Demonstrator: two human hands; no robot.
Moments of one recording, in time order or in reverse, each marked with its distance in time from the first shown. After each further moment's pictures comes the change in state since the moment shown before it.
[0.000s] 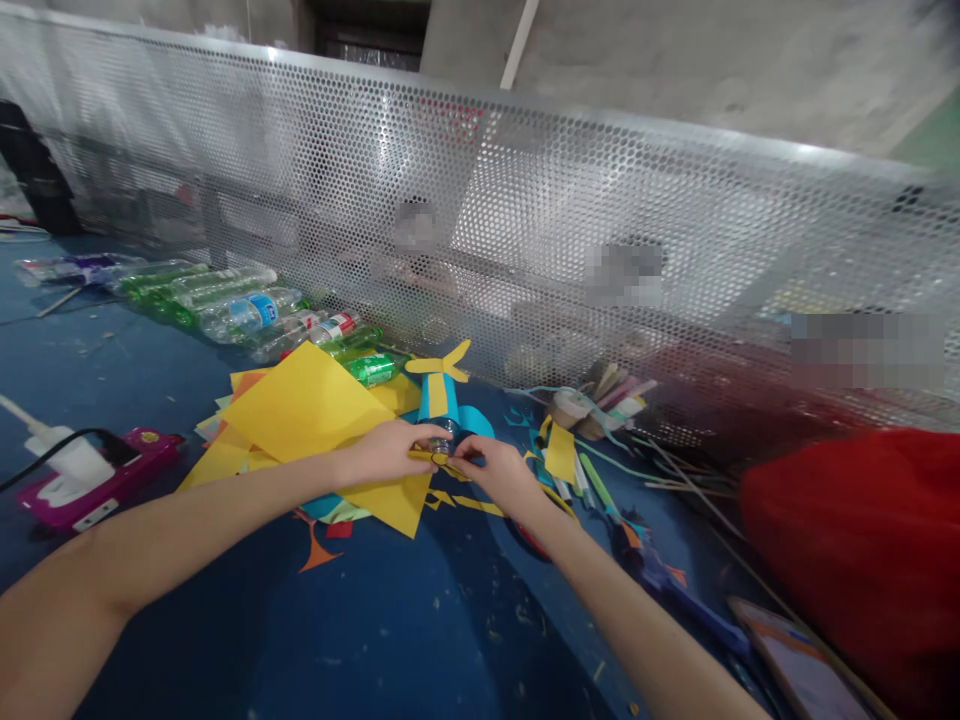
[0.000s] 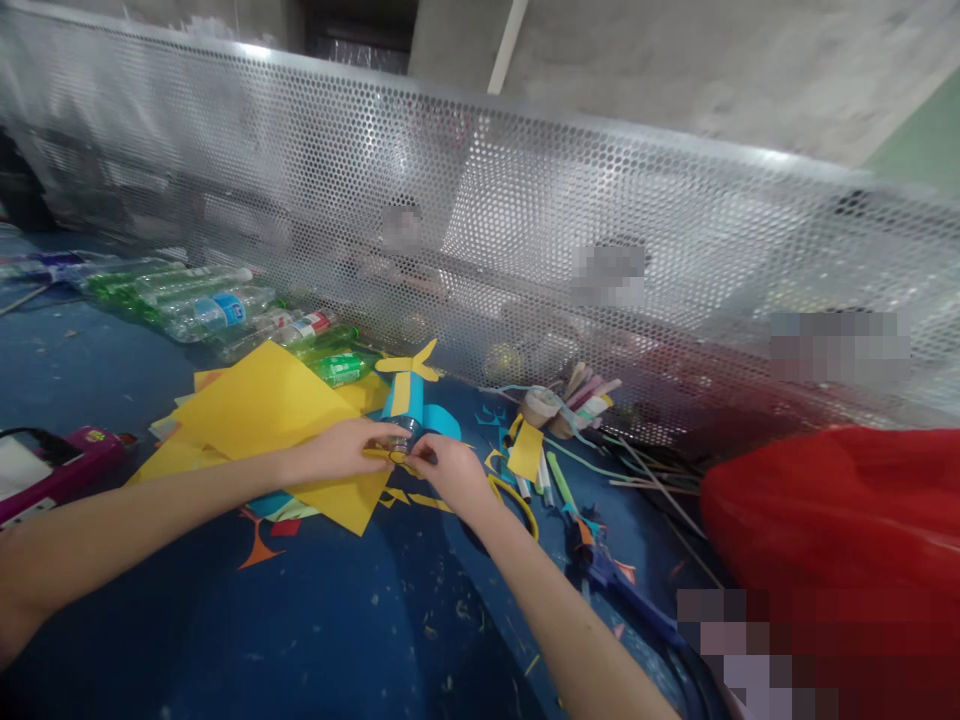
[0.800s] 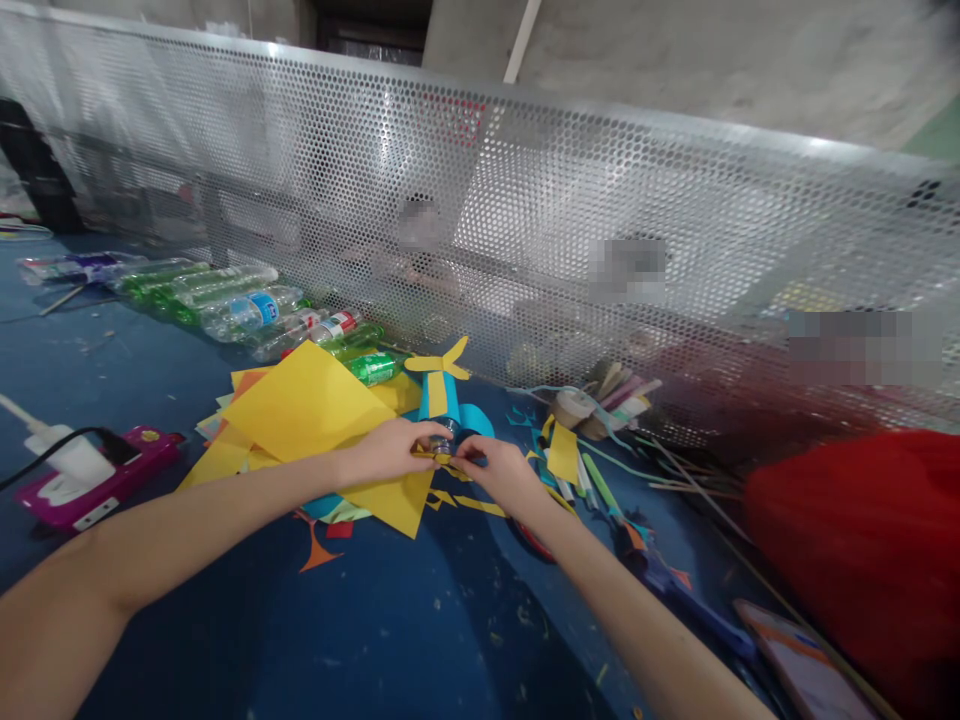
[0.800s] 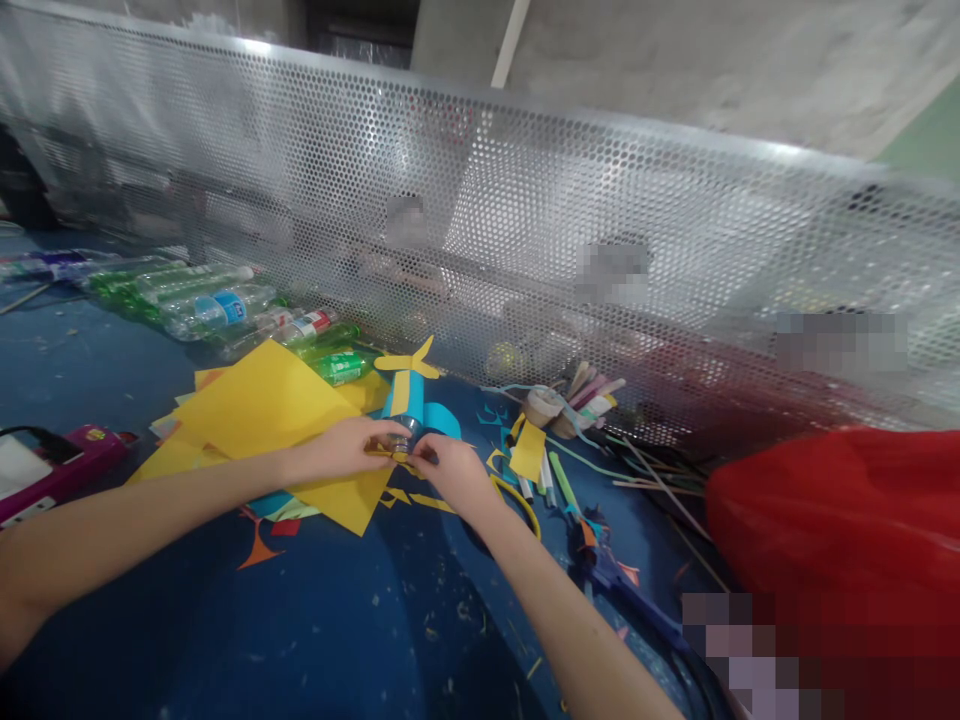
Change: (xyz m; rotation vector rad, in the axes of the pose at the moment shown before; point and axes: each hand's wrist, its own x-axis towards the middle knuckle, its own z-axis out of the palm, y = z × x) left_hand 0.001 0.001 0.001 -0.007 0.006 -0.050; right_hand 0.001 0.003 0.001 -0.022 -0.011 -0.019
